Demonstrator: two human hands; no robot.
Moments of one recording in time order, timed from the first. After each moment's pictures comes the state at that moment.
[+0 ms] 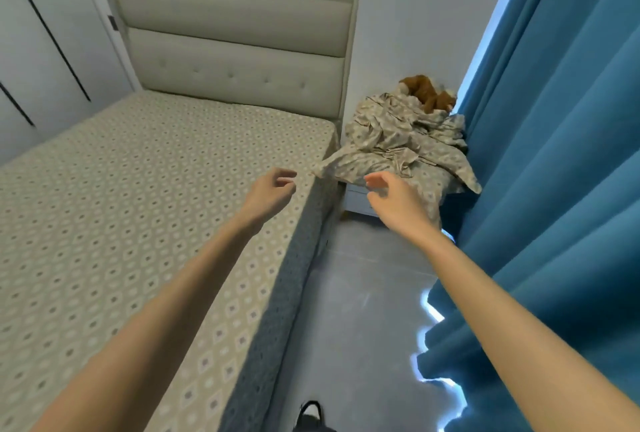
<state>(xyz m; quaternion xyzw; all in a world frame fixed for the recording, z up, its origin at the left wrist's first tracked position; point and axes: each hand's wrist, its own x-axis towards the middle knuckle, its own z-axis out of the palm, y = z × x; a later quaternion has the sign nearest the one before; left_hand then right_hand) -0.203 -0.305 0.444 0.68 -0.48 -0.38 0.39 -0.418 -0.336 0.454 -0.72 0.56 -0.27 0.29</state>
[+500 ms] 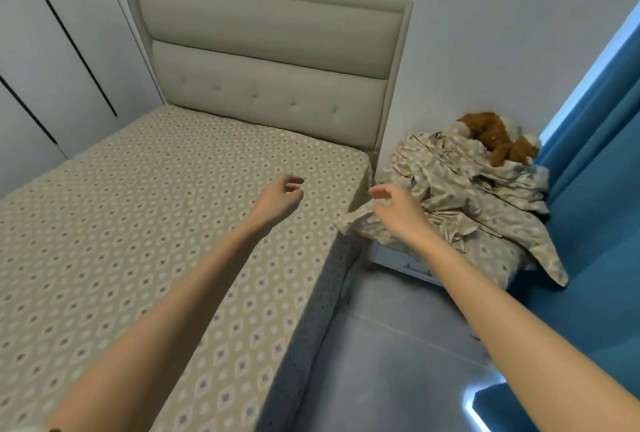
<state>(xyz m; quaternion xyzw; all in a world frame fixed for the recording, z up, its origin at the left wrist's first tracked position) -0.129 -0.647 0.434 0.74 -0.44 -0.34 0.37 -0.335 -0.711 0.424 -0.74 0.53 -0.21 0.35</state>
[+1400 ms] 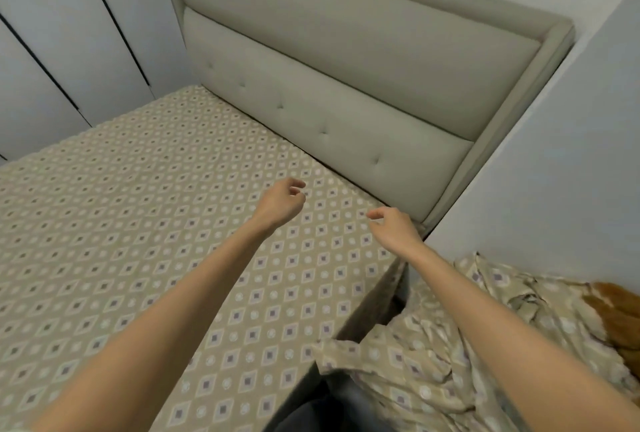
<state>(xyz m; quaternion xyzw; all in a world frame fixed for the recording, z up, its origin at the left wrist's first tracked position) 0.000 -1.123 0.372 0.84 -0.30 -0.29 0.35 -0.171 -1.246 0.334 -0.81 0.45 -0.01 0.37</state>
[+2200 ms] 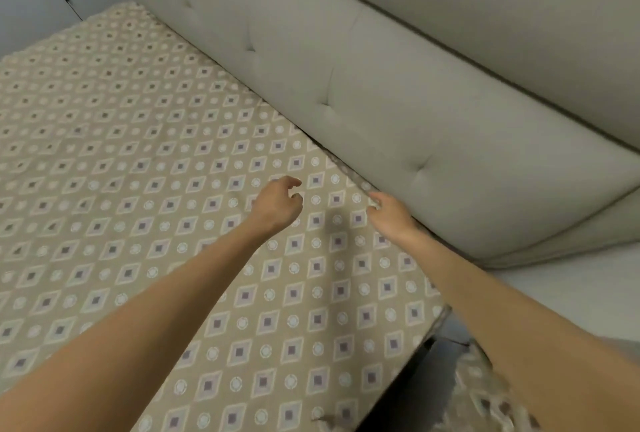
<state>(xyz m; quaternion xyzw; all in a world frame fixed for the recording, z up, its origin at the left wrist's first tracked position) 0.181 -1.362 0.138 0.87 -0.28 -0.34 0.23 0.034 -1.500 0.085 -0.76 0.49 0.08 0.42</state>
